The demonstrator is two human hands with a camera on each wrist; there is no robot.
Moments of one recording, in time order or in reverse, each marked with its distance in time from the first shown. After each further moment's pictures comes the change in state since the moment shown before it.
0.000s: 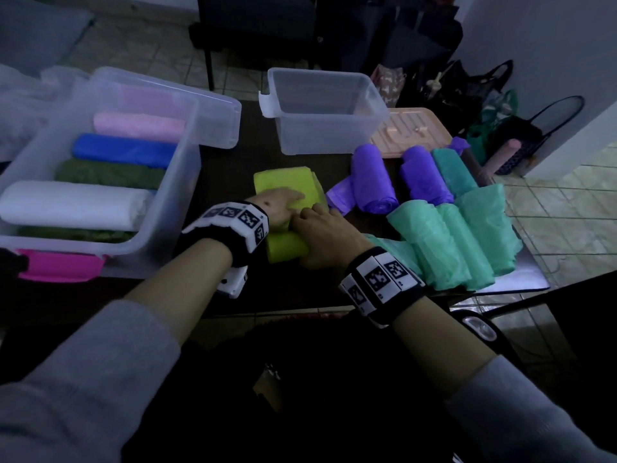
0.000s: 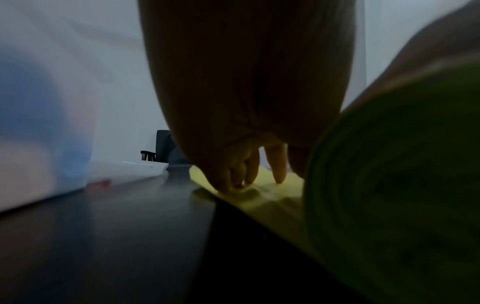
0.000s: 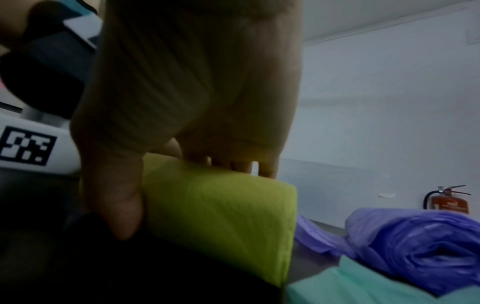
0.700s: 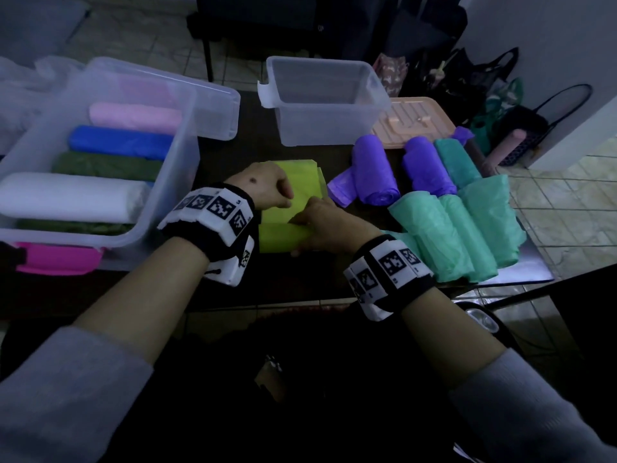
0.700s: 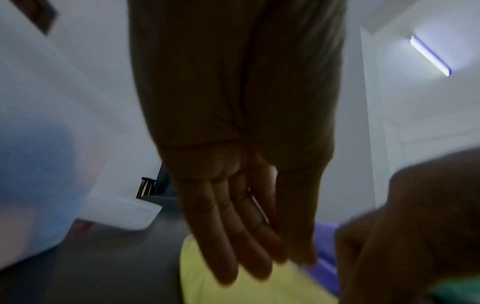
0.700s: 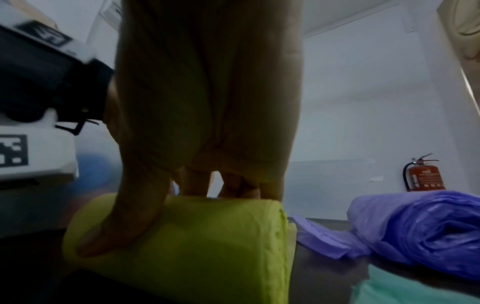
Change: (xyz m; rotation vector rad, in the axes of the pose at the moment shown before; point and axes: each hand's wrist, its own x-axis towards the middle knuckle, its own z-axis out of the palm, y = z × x) left_hand -0.030 0.001 -0.029 -0.197 0.100 -0.038; right_hand 0.002 0.010 -0.008 0.348 -0.136 0.061
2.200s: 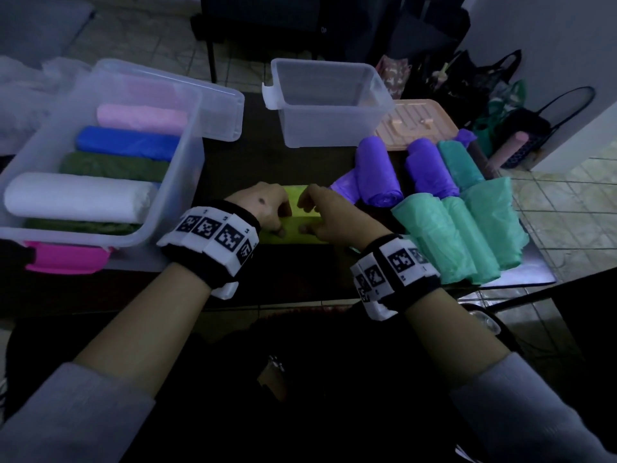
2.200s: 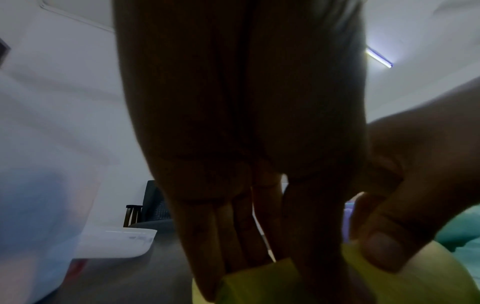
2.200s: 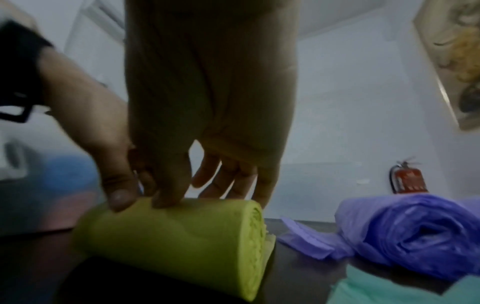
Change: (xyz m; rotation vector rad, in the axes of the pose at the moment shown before) left_hand -0.024 0.012 0.003 0.181 -0.244 -0.136; right_hand -0.003 -0.002 -0.014 0.224 0.121 0.015
